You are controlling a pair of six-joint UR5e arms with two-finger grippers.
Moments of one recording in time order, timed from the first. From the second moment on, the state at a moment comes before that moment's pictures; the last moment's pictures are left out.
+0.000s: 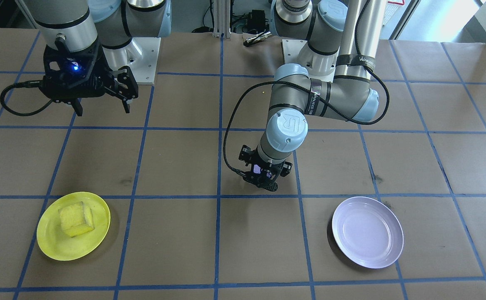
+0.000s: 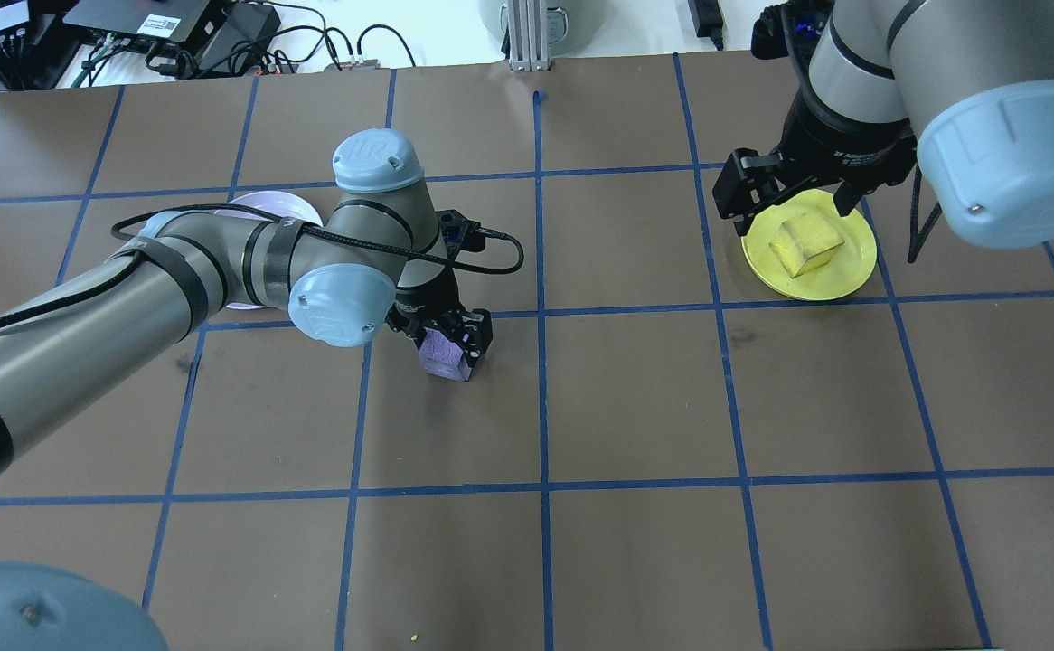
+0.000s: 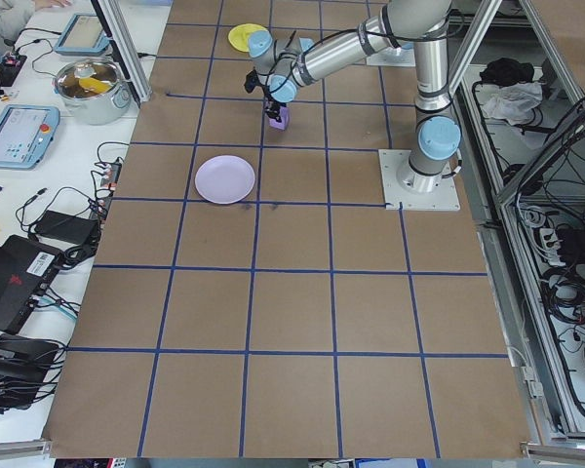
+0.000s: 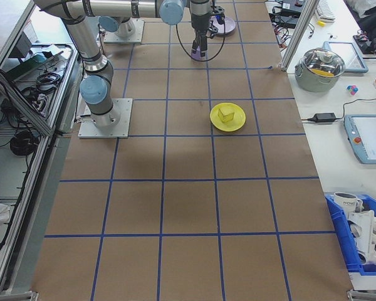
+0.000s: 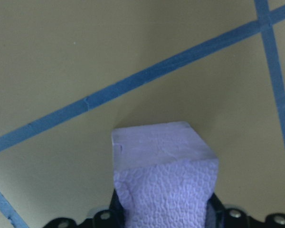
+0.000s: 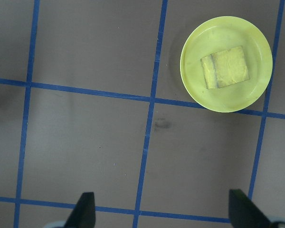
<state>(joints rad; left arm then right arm) -1.76 -1.96 -1.83 -1.10 1.48 0.21 1.61 -1.61 1.67 -1.70 -1.62 -0.10</state>
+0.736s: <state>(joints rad) -1.68 -1.87 -1.68 -1.34 1.60 0.26 1.61 -1.61 1.67 -1.70 -1.62 -0.10</state>
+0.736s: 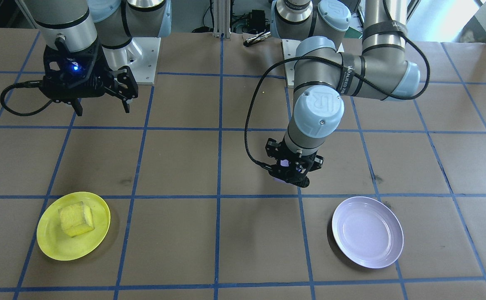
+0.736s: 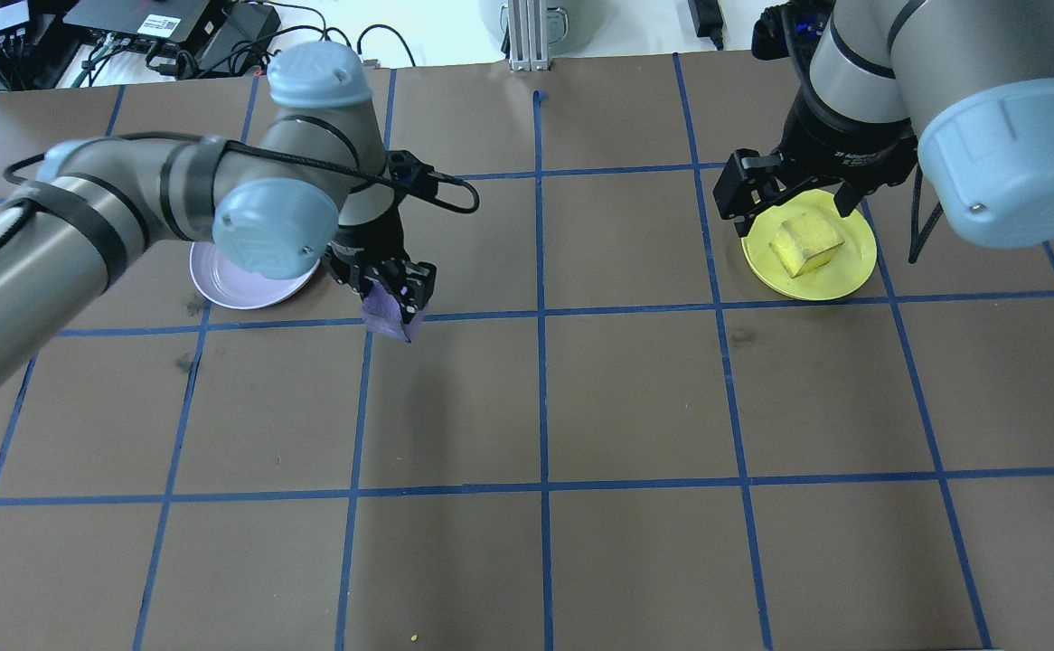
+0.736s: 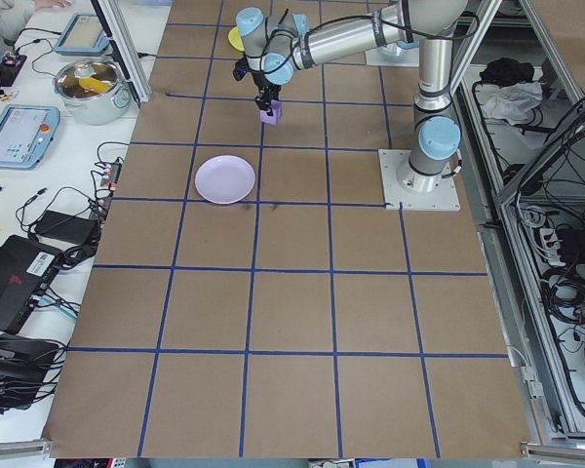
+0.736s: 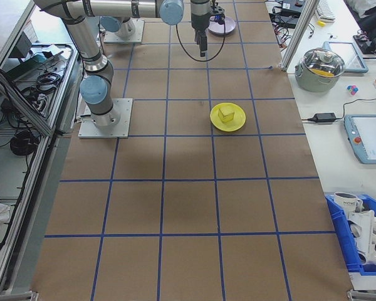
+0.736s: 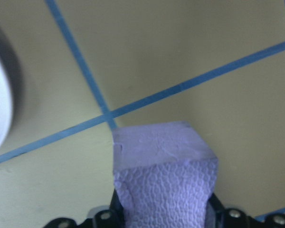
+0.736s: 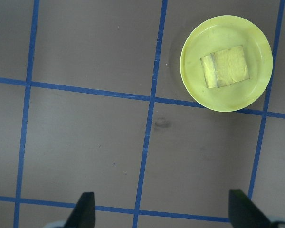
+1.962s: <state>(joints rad) -1.33 -2.02 -1.50 -1.28 1.60 0.43 1.61 -1.61 1.67 -1.70 -1.63 -0.10</state>
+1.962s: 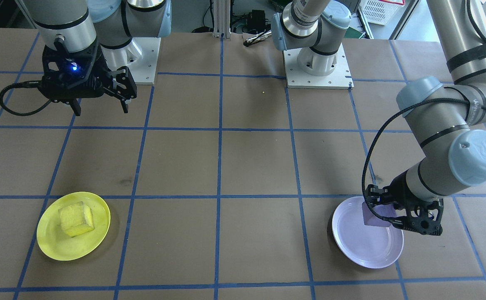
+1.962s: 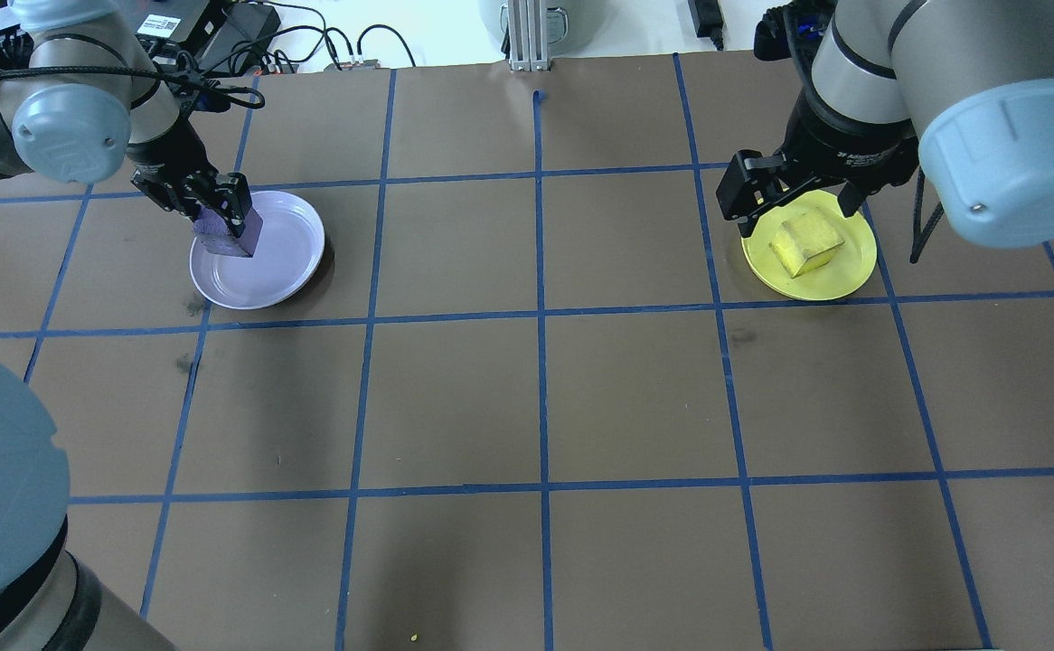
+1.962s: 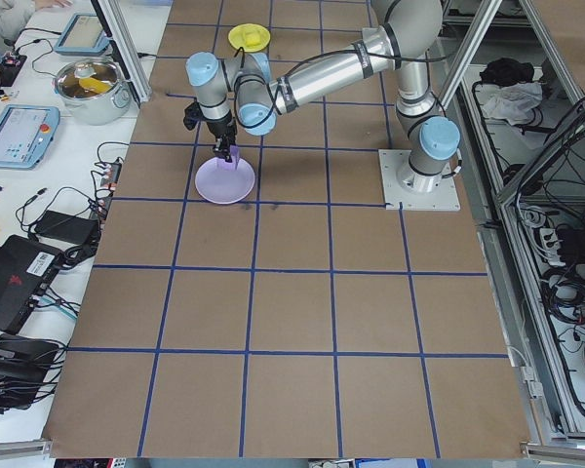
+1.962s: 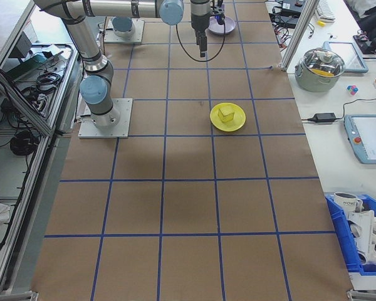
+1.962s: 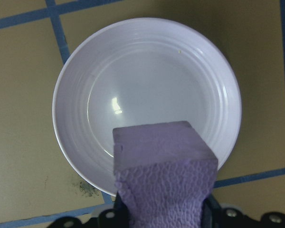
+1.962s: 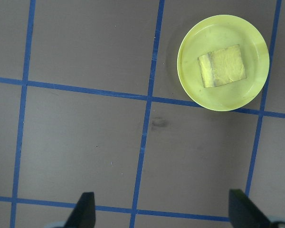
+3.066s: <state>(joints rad) -1.31 -2.12 -1.47 -1.23 1.57 0.41 1.61 -1.61 1.67 -1.70 -1.63 -0.11</state>
